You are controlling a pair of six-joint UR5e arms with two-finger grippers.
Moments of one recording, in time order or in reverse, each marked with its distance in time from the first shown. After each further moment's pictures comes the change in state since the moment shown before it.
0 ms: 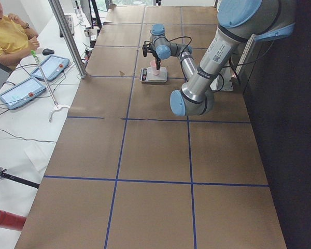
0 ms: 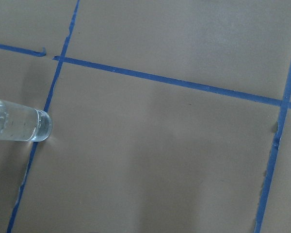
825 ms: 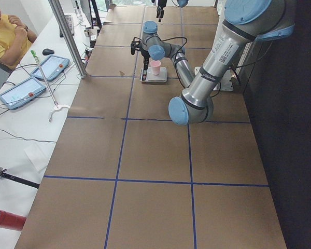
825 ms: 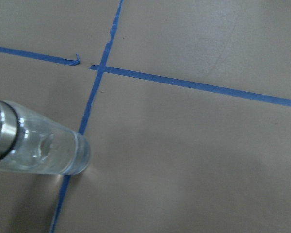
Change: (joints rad) left arm -0.158 0.082 -0.037 0.000 -0.002 0.163; right arm -0.518 -0.075 0.091 0.509 -0.434 0.693
